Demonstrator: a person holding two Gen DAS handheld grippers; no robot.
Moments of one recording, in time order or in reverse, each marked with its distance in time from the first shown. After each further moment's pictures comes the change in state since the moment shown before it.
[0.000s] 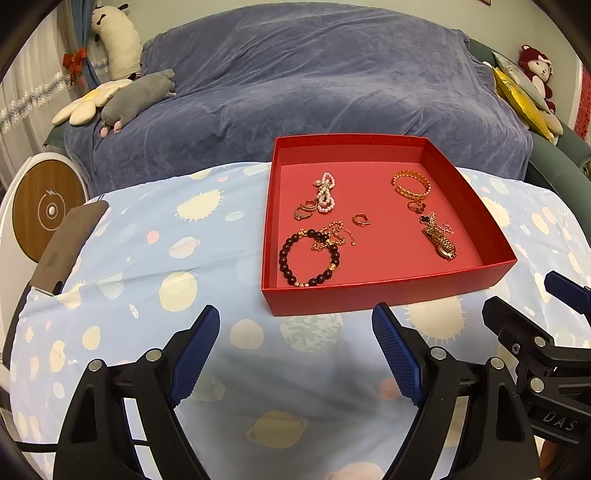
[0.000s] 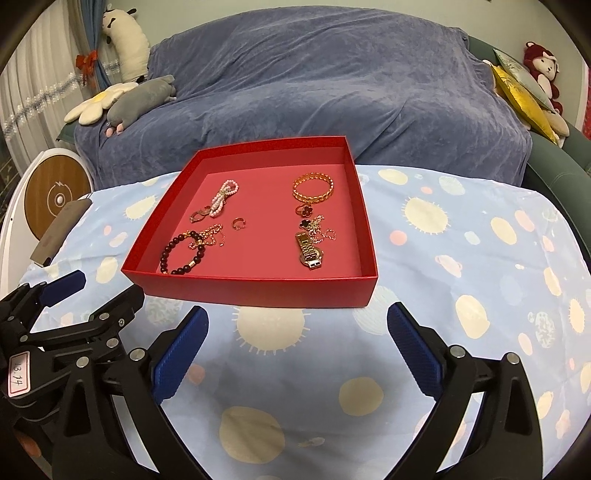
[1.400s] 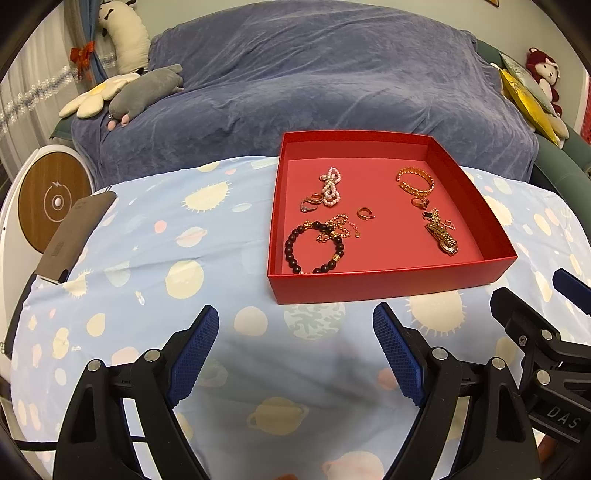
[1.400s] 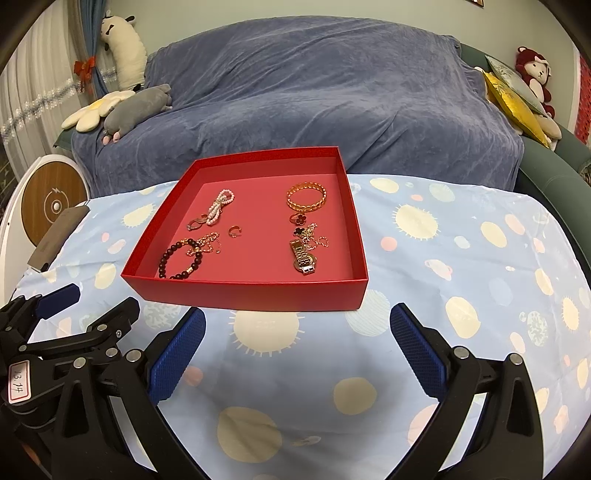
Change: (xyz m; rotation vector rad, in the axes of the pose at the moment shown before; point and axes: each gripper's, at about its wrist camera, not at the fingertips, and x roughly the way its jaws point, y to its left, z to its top) left arm -0.005 0.000 -0.005 -0.018 0.010 0.022; right arm -0.008 -0.001 -0.002 0.001 -0.033 -0.022
